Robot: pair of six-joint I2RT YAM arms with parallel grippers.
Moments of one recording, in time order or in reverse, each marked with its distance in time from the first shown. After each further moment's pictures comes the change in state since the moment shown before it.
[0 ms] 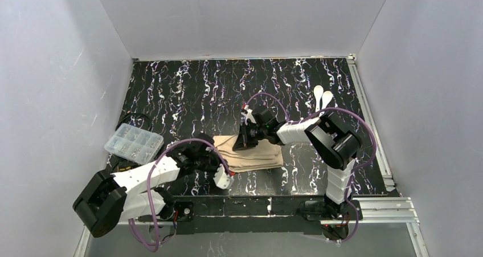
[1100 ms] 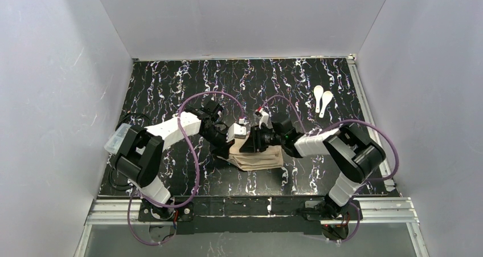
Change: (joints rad) left arm 0.188 0.523 0.589 -0.506 0.233 -0.605; right arm -0.056 -0.193 -0.290 0.293 -0.075 -0.009
